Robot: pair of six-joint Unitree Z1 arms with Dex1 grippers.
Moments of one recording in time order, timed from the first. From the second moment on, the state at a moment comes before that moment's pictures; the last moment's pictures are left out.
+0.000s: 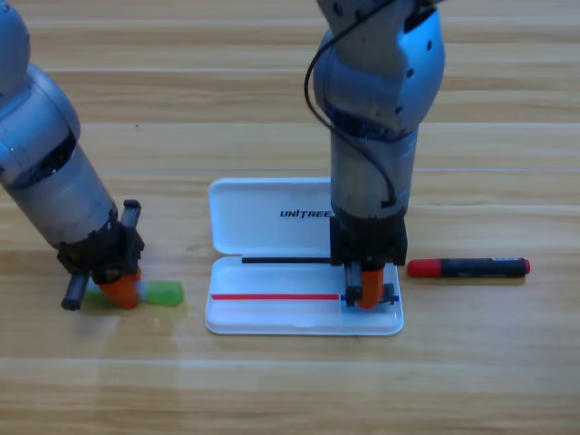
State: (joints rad) arm 0 -0.58 1.91 -1.02 0.49 0.01 1.03; arm 1 0.94 2.36 -2.06 1.29 0.00 -0.65
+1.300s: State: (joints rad) arm 0 -0.81 1.81 -1.45 0.93 0.02 0.79; arm 1 0.83 2.00 -1.55 1.08 -0.02 -0.85
